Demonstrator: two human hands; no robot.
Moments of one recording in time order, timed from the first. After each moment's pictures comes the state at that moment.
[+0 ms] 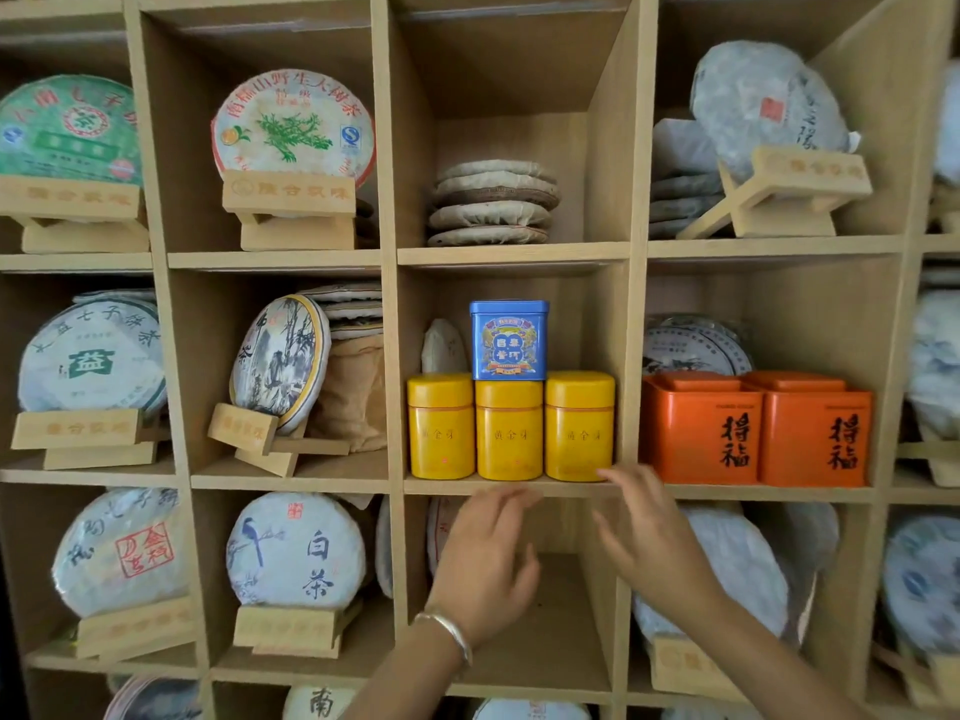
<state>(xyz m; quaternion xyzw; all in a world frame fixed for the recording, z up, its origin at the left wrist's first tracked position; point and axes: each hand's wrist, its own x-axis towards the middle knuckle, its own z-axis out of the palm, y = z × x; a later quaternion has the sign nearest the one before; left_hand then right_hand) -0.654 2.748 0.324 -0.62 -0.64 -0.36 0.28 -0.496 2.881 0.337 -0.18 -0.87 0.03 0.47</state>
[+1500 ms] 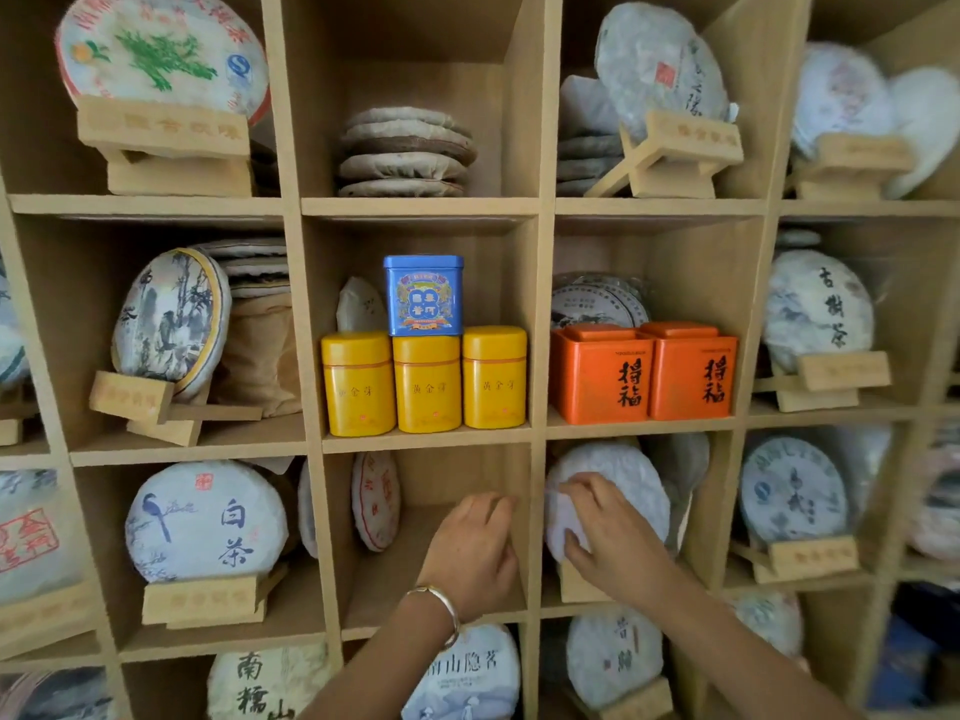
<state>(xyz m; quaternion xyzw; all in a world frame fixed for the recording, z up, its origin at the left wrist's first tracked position) -0.614 2.786 0.279 -0.68 -0.65 -0.24 0.22 -0.438 2.898 0.283 -0.24 -0.91 -0.06 0.32</state>
